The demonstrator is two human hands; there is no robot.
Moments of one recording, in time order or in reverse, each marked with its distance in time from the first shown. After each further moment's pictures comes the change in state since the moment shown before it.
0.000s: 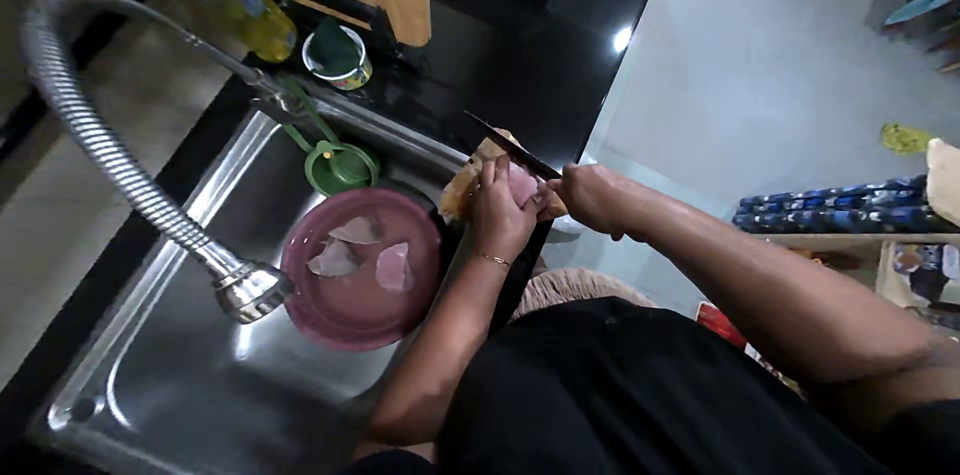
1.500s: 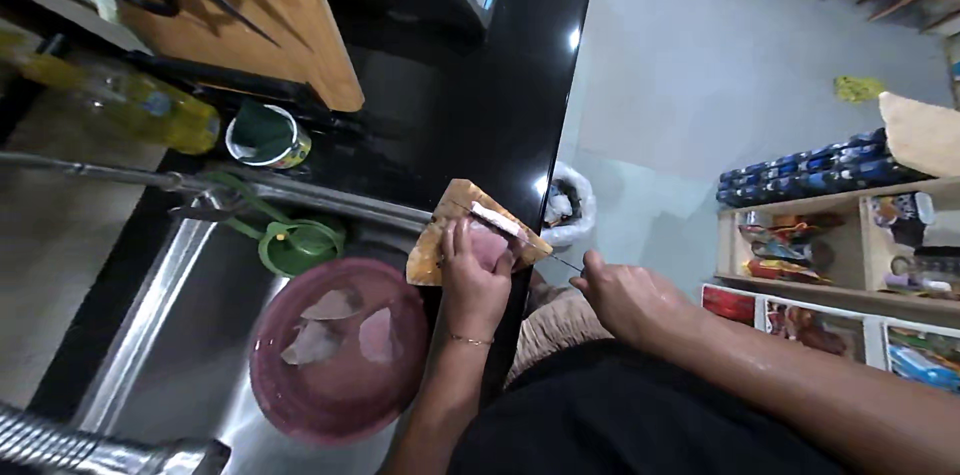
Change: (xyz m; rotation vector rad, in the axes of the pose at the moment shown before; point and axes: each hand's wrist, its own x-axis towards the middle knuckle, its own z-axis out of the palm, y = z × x) left_hand -0.002 0.000 0.003 -0.069 0.057 -0.008; right_hand -0.047 0.038 0.022 0.015 -0.096 0.138
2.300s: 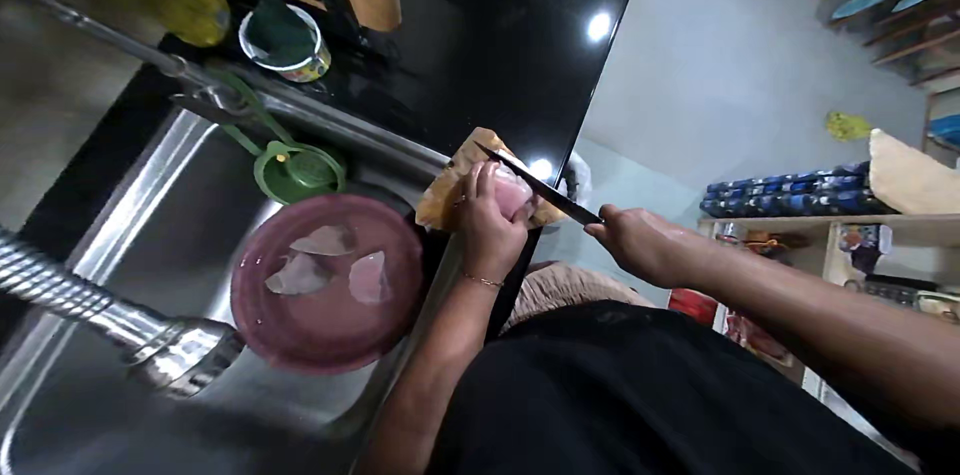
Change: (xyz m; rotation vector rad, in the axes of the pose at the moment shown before) left_hand -0.001 -0.019 0.012 -0.103 0.056 0.084; right_hand 0.017 0.002 -0.013 -0.040 -0.020 -0.090
